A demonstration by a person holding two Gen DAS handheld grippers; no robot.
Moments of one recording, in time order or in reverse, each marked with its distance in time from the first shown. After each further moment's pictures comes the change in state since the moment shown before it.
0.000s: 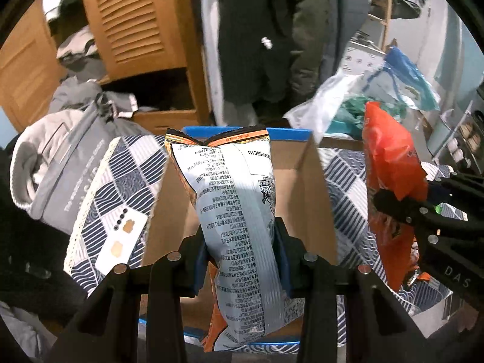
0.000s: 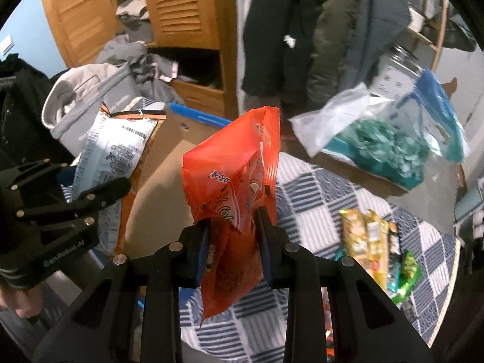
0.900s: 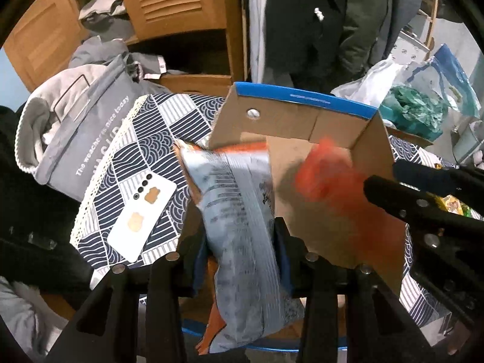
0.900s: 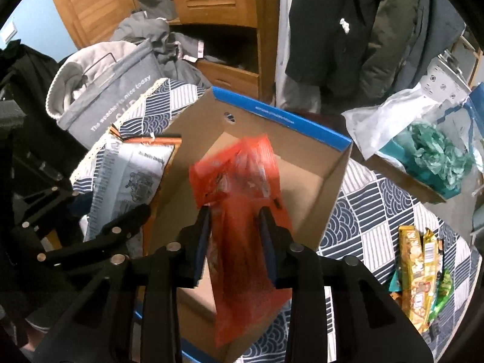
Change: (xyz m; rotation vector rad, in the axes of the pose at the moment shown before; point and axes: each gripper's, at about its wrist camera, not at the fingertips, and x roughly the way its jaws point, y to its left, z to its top) left arm 0.044 0.049 -0.013 -0.095 0.127 0.099; right arm 0.070 0.064 0.029 -0.026 0.083 0.075
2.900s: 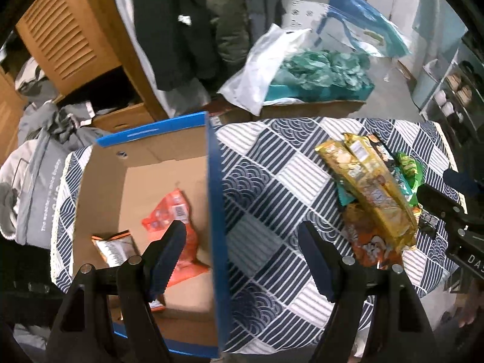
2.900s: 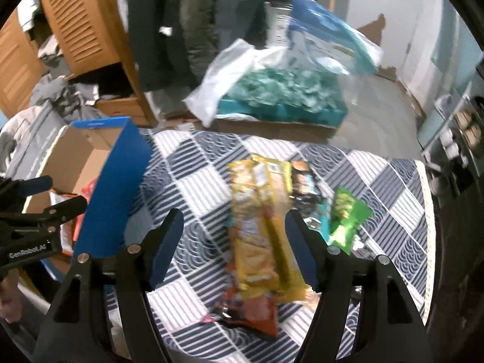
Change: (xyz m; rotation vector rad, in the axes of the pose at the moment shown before) left arm -0.037 -0.211 0.005 0.283 0.023 -0.103; right arm -0.115 -0.217 -0.130 0.353 -0.081 -0.255
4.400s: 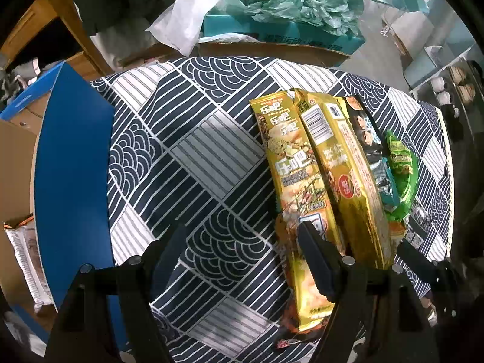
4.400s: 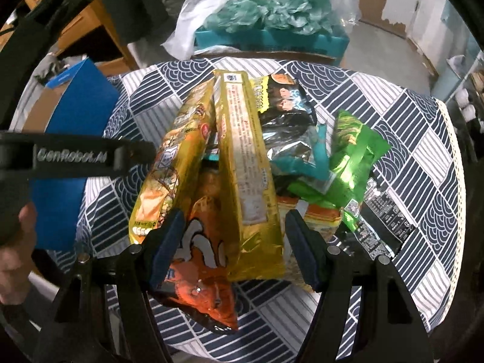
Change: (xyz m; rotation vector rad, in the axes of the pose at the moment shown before) left arm 0.113 -0.091 0.023 -0.069 0.276 -0.154; right arm 0.070 -0.051 -0.059 0.019 0.191 0.064
